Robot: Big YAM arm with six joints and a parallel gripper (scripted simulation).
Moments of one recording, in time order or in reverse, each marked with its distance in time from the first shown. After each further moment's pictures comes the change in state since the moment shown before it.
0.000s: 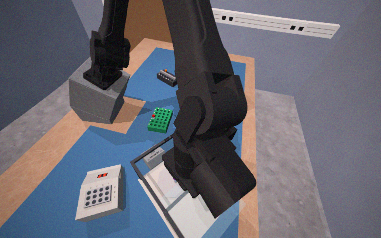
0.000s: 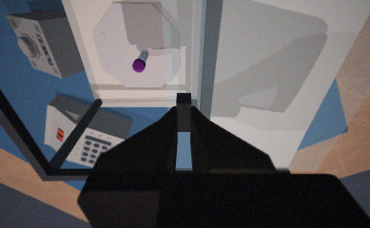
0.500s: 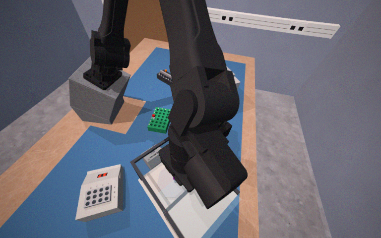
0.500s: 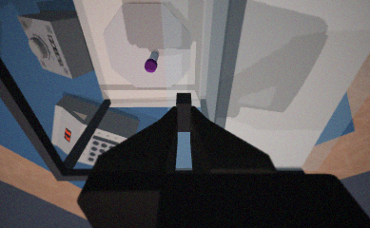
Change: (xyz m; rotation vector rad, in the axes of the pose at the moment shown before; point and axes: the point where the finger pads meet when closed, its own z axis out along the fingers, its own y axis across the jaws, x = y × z) arm 0.000 0.013 0.000 0.000 0.001 0.004
